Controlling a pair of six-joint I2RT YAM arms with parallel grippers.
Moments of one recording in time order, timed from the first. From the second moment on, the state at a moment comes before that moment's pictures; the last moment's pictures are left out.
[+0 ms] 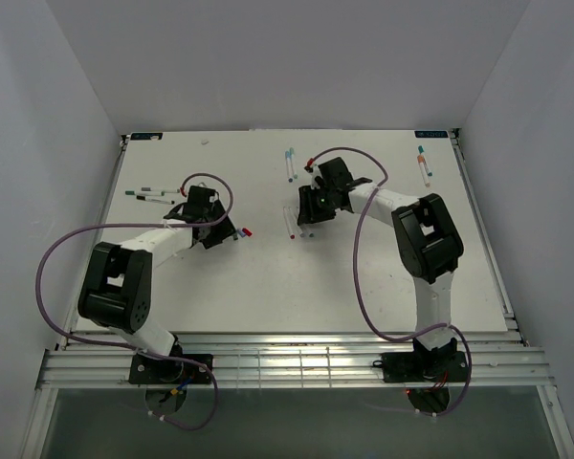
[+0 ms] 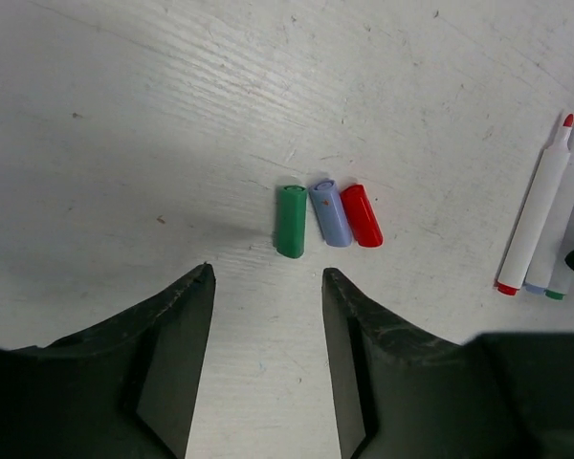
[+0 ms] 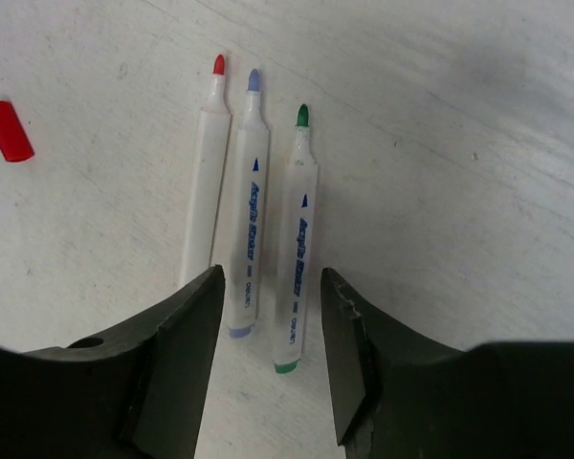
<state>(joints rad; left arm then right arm) -0.26 1.61 0.88 -0.21 -0.01 -0.69 0.50 2.08 1.46 -0.31 -0.33 0.22</state>
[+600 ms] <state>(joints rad) -0.02 1.63 1.21 -0.35 -0.12 -0.69 0.69 1.69 1.28 -0.35 -0.21 0.28</state>
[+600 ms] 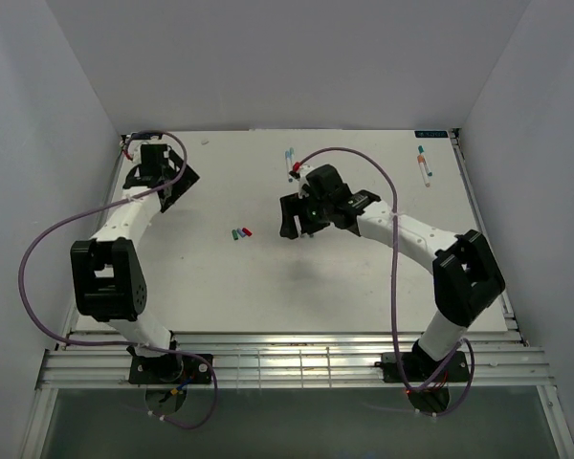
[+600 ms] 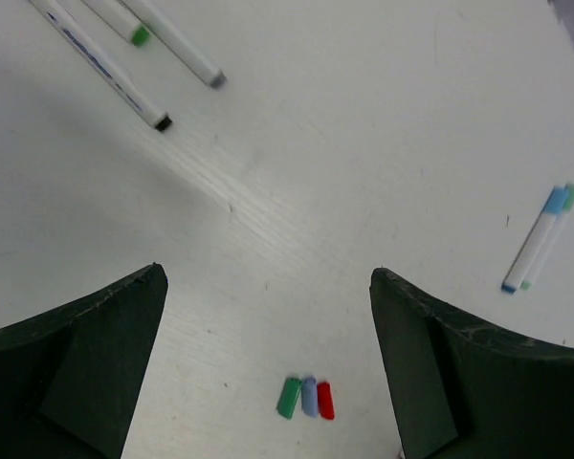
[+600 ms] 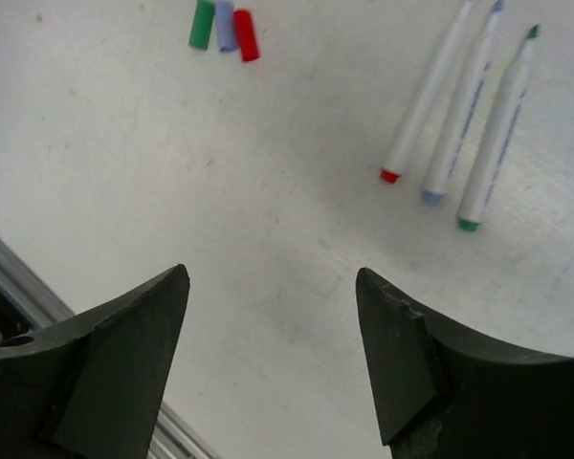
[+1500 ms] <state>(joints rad) 0.17 2.14 1.66 -0.60 -0.25 -0.82 0.75 1.53 1.12 -0.38 -0.18 0.24</state>
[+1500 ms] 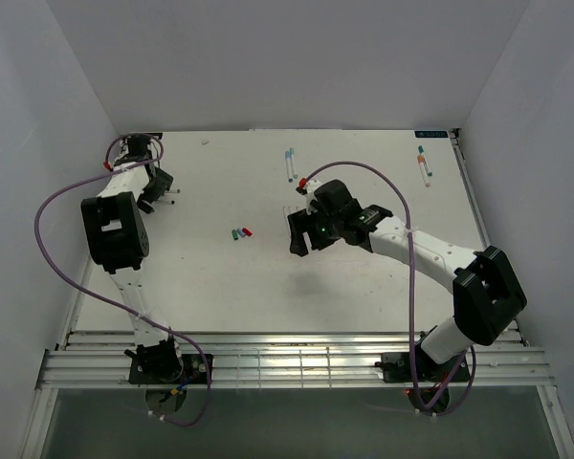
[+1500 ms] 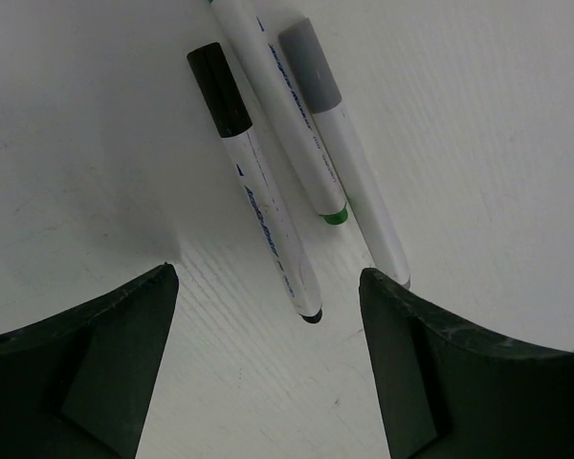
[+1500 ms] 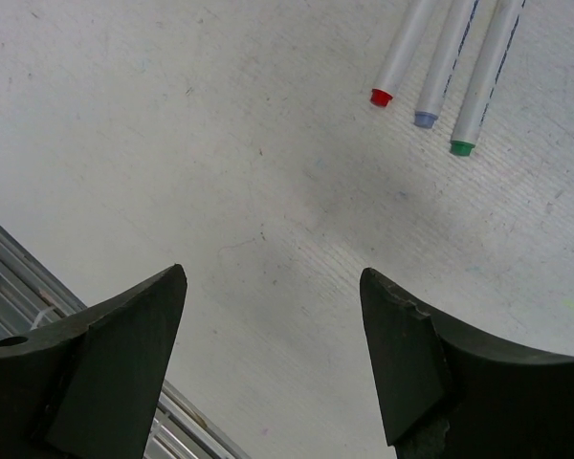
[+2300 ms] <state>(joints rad) 0.15 2.19 1.68 -0.63 -0.32 -0.78 0.74 1.53 1.07 -0.36 -0.16 0.23</state>
